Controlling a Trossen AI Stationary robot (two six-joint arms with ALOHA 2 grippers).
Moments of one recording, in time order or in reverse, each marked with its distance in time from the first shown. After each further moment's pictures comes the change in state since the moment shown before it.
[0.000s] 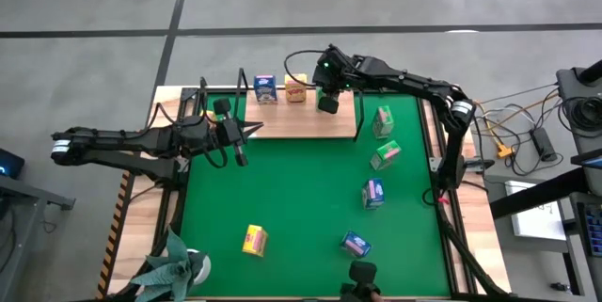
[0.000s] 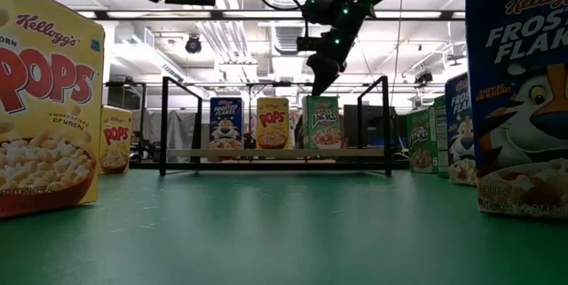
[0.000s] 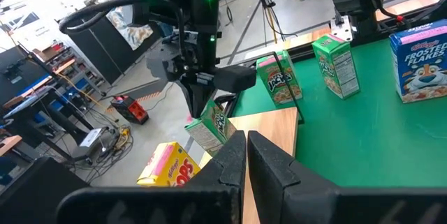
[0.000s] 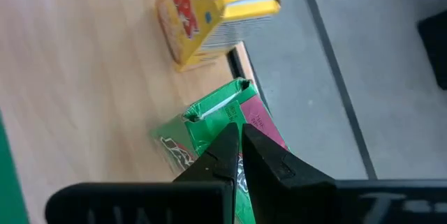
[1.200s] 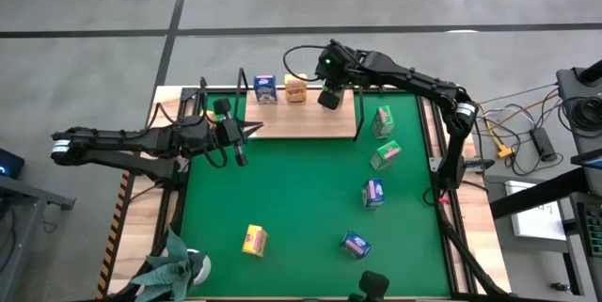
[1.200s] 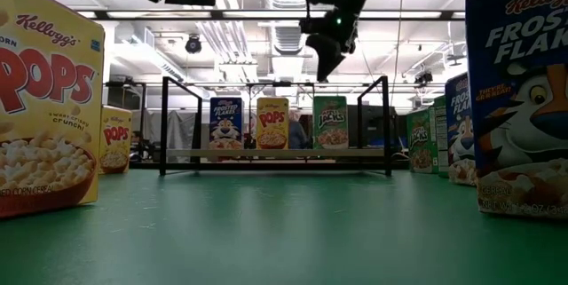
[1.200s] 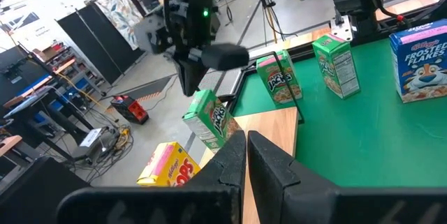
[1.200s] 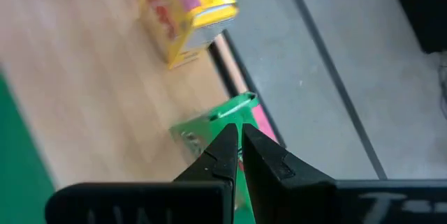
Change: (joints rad) left arm 0.000 0.000 0.000 -0.001 0.000 0.000; right arm 0.040 -0.029 0.121 -0.167 0.091 0.149
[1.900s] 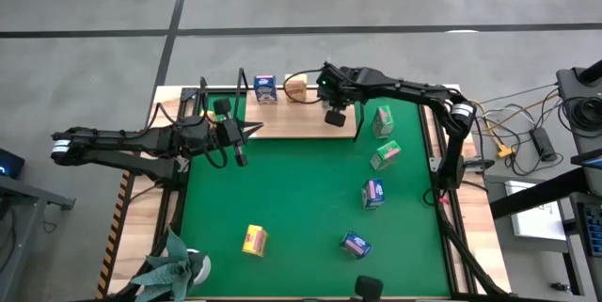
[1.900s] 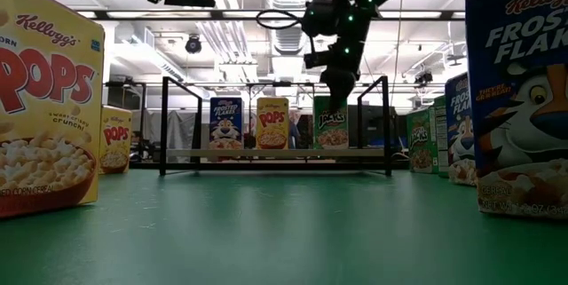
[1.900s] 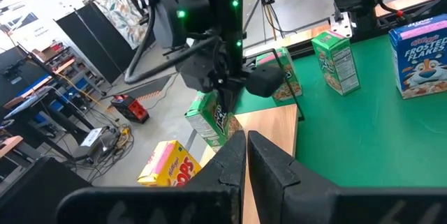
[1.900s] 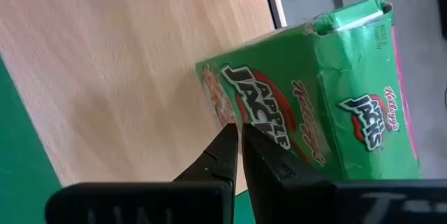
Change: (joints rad) left arm 0.000 0.000 0.000 -0.008 0.000 0.007; right arm 0.025 0.010 -0.220 0.048 0.023 -0.057
